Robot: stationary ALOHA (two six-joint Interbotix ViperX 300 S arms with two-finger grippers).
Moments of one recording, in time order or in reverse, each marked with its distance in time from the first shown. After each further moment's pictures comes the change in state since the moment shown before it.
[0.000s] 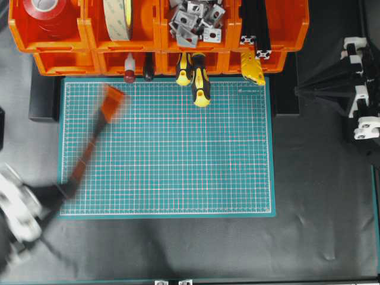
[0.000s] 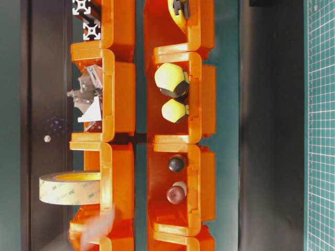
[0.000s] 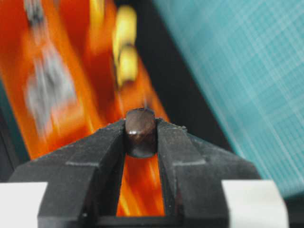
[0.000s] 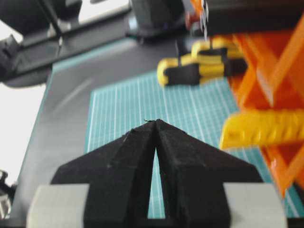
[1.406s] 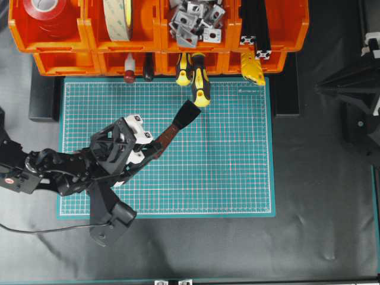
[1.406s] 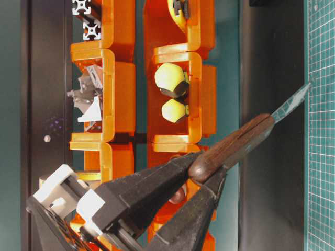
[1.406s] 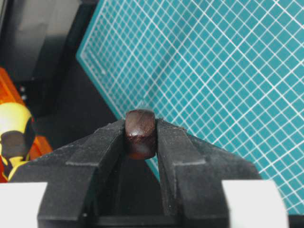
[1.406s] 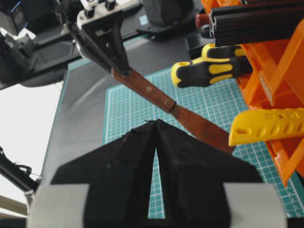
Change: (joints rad) left arm 0.469 0.069 0.448 0.002 -0.844 -0.089; right arm -0.006 -0.129 -0.069 -0.002 0.183 0.018
